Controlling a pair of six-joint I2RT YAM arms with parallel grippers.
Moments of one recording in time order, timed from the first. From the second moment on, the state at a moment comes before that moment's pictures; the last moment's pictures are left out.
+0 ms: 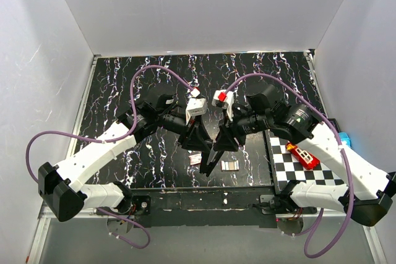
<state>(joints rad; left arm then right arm) -0.75 1.22 1.12 -0.42 1.06 0.11 0.87 1.13 1.34 -0.89 -0.59 -0.01</state>
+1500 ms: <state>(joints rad) -0.71 1.07 1.00 -0.27 1.03 0.00 0.92 0.85 0.98 -0.71 -0.59 0.10</state>
